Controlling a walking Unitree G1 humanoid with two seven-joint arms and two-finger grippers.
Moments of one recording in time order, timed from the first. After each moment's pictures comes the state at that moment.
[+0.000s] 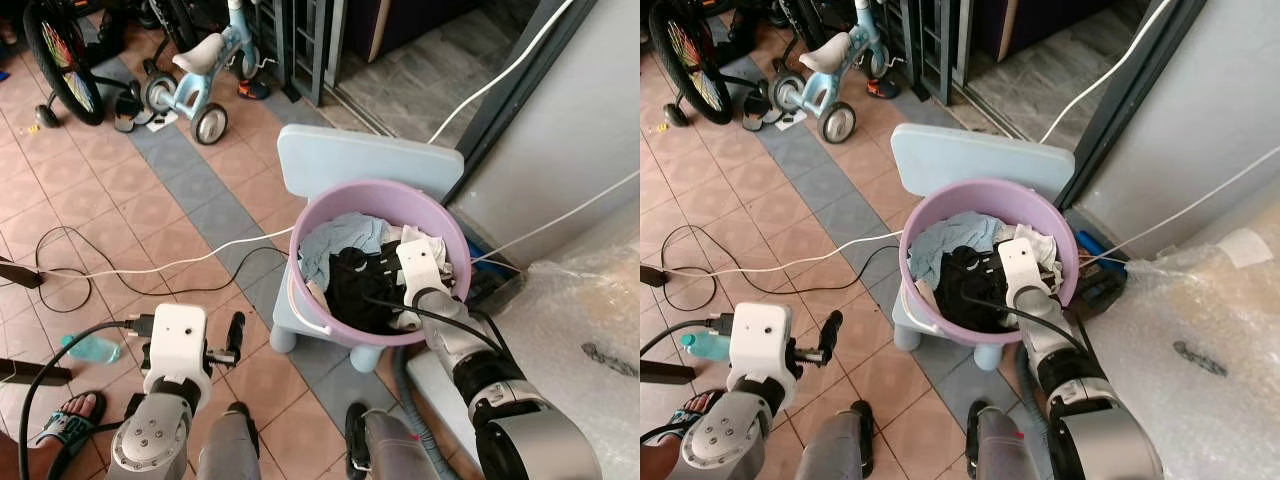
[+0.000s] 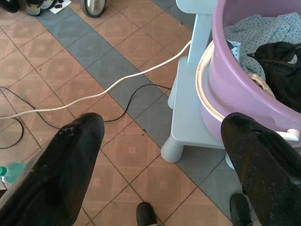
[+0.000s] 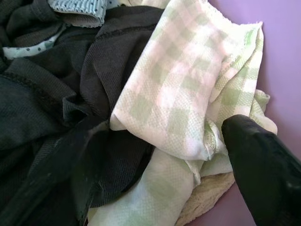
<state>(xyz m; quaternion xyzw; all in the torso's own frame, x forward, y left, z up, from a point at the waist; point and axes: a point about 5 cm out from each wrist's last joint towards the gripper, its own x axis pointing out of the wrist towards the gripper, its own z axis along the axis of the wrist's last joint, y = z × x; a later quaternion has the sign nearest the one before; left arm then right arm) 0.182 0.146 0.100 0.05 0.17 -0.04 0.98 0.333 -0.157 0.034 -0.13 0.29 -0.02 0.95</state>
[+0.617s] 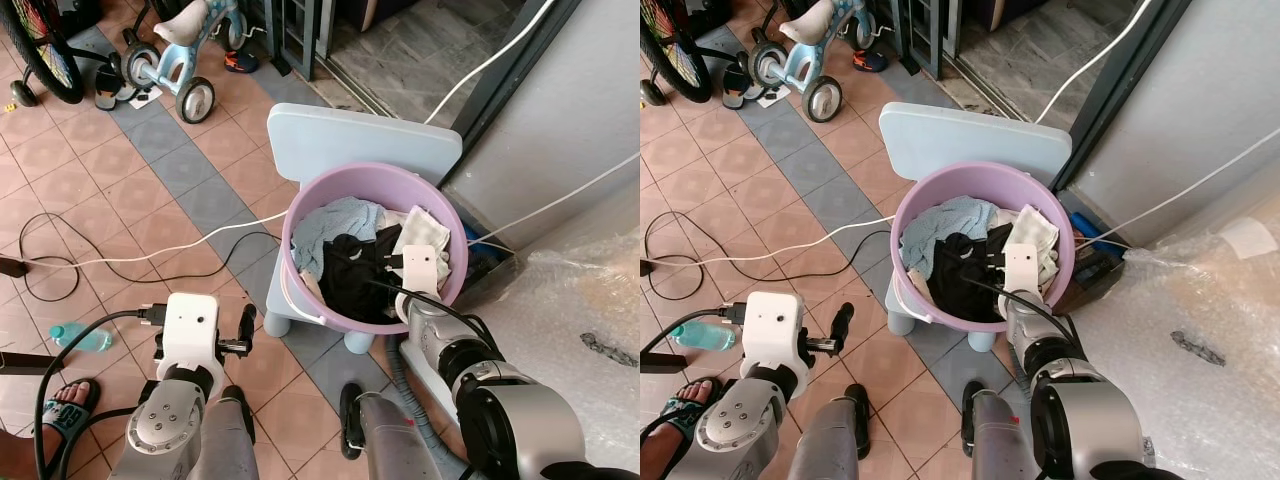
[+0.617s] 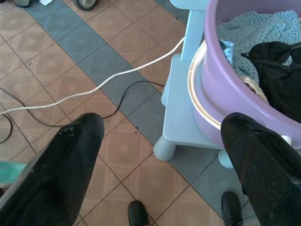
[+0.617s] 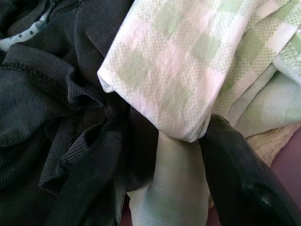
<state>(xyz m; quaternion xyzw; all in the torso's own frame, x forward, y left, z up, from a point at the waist) 0.191 0.142 0.106 0.04 0.17 -0.03 0.98 0.331 -0.144 0.025 0.00 0.31 -0.03 0.95</state>
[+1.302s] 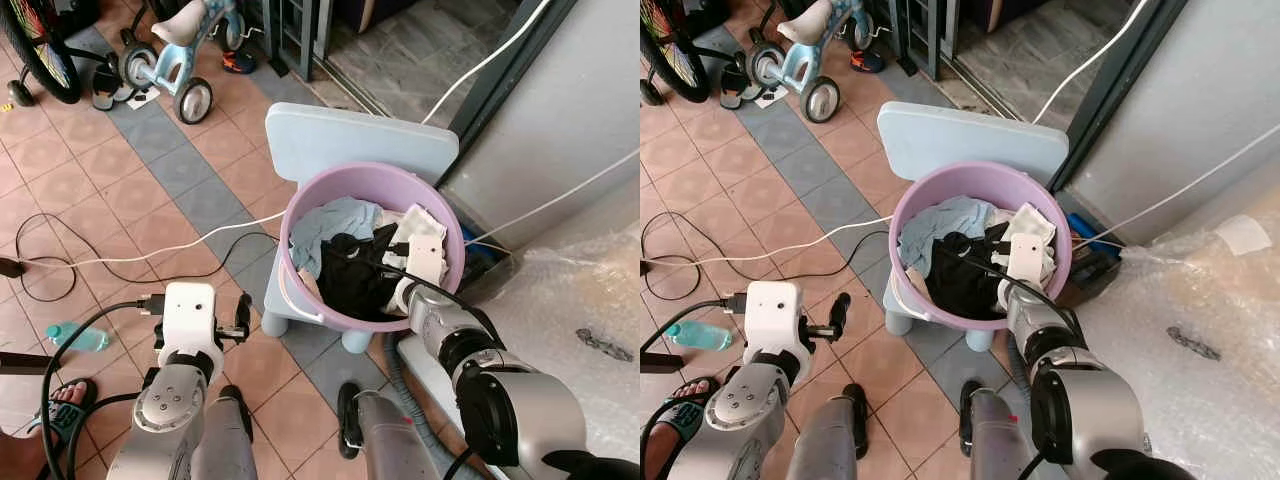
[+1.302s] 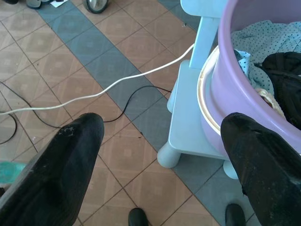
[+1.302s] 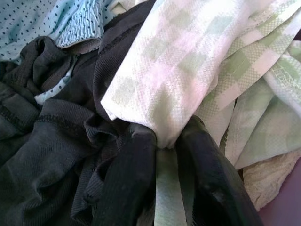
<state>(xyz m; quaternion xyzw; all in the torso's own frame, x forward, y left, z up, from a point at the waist) 0.210 0.143 0.104 0.03 0.16 -0.01 0.99 0.347 -0.138 0.045 0.06 0.28 -0.02 0.96</state>
